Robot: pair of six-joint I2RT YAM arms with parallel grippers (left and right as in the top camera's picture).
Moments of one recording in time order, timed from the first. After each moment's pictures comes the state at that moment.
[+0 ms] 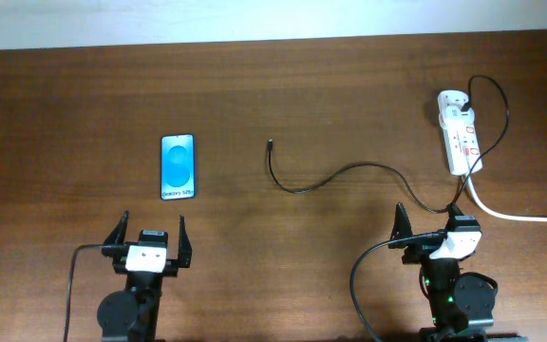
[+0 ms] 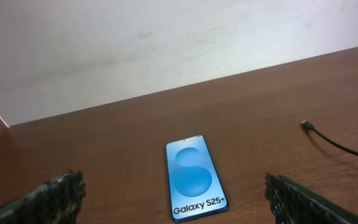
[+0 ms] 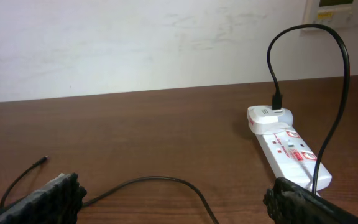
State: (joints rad) left arm -0.01 0.01 0.01 -0.07 0.03 0.23; right arm 0.01 0.01 0.01 -0.07 0.00 0.10
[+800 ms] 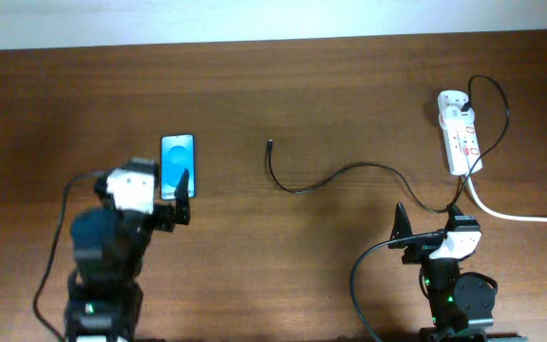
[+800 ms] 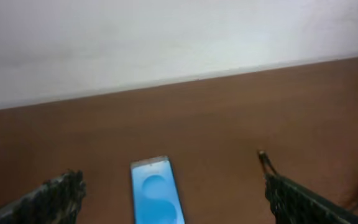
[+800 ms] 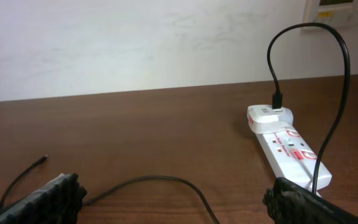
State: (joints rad) left arm -0.01 0.74 0.56 -0.12 0.16 0.11; right arm 0.01 0.02 0.01 -0.07 0.00 0.10
